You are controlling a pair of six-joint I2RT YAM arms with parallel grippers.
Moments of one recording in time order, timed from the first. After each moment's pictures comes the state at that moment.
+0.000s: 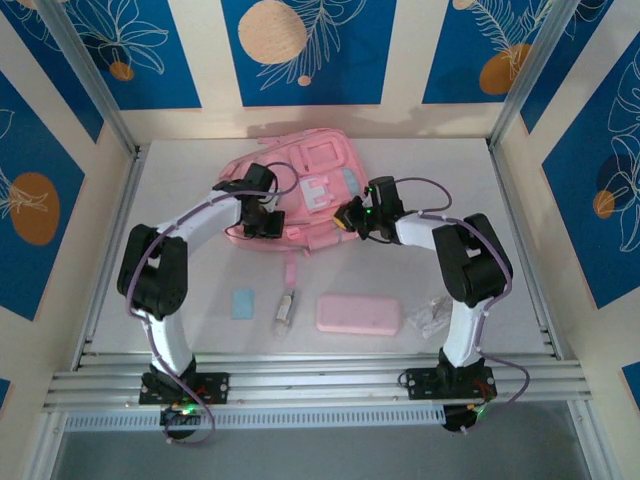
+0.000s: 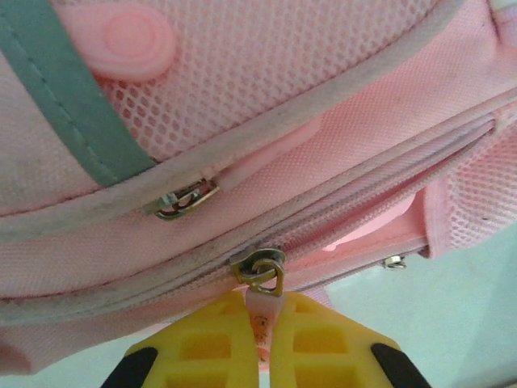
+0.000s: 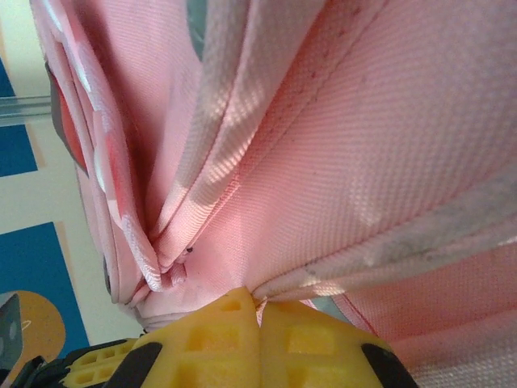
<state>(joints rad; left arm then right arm) -0.41 1.86 1.40 -0.76 0.20 -0.30 0.35 1.90 1.06 0.13 -0.49 1.13</state>
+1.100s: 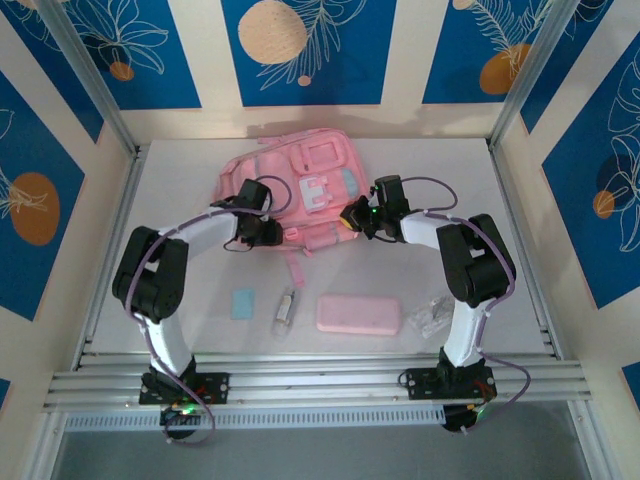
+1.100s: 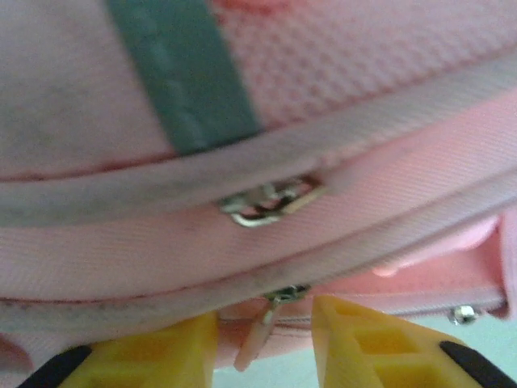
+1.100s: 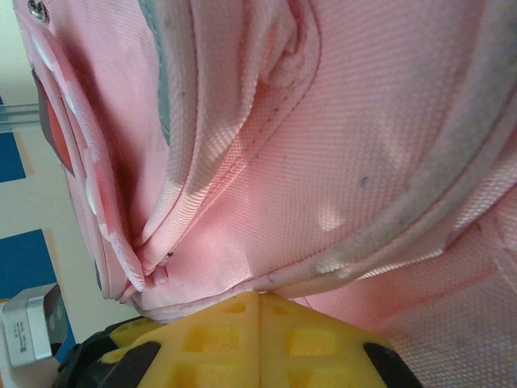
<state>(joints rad) -0.40 1.83 1.19 -0.47 0.12 -0.36 0.33 1.89 1.06 0.10 -0.51 1.10</state>
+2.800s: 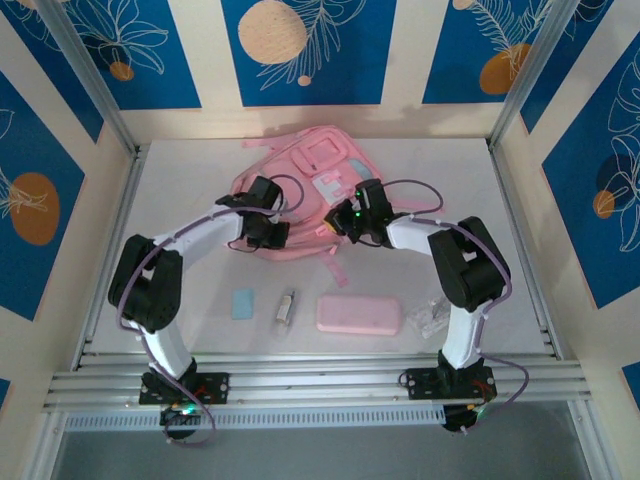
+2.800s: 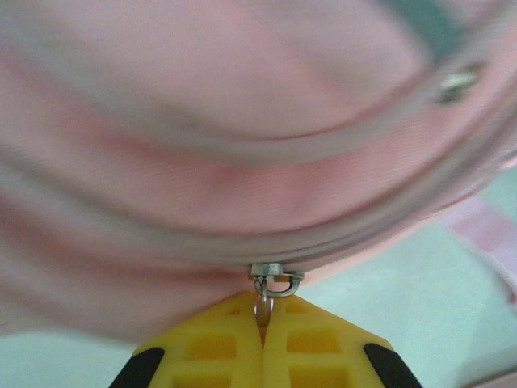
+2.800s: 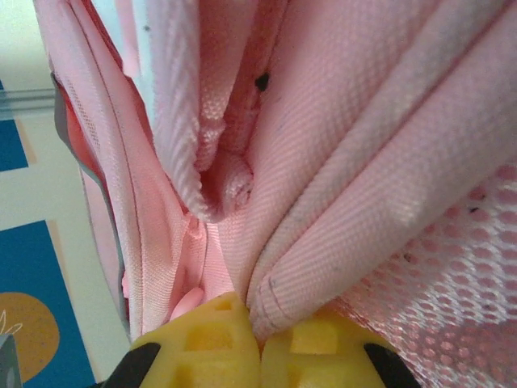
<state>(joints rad) -0.47 1.76 1.27 -0.69 0.10 -0.30 0.43 1.87 1.06 0.12 -0.41 1.19</state>
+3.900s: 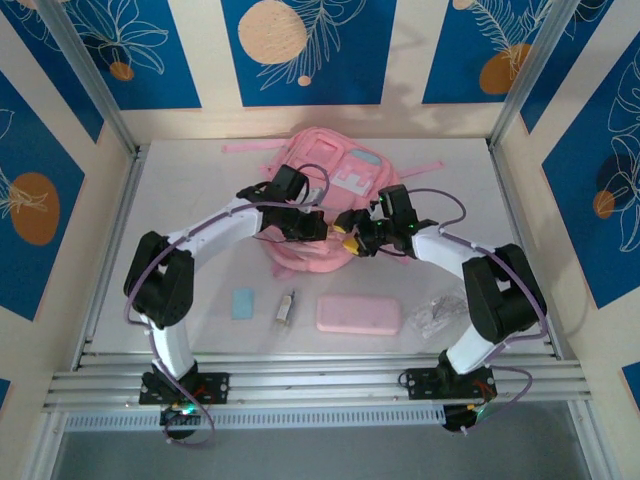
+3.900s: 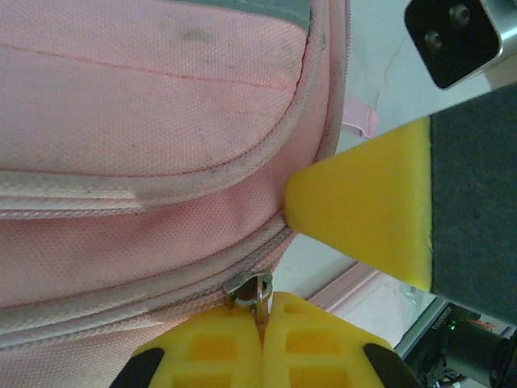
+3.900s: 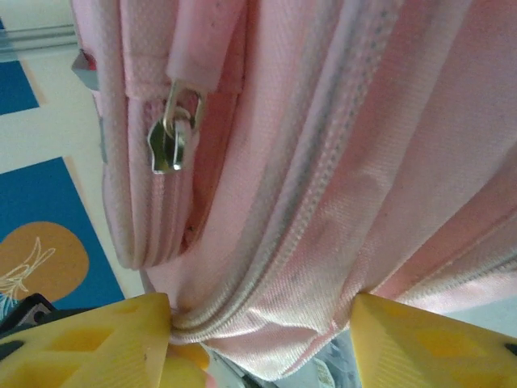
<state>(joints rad) -0.62 1.83 1.45 -0.62 0.48 -0.48 0.39 1.62 0.90 -0.04 -0.61 1.20</state>
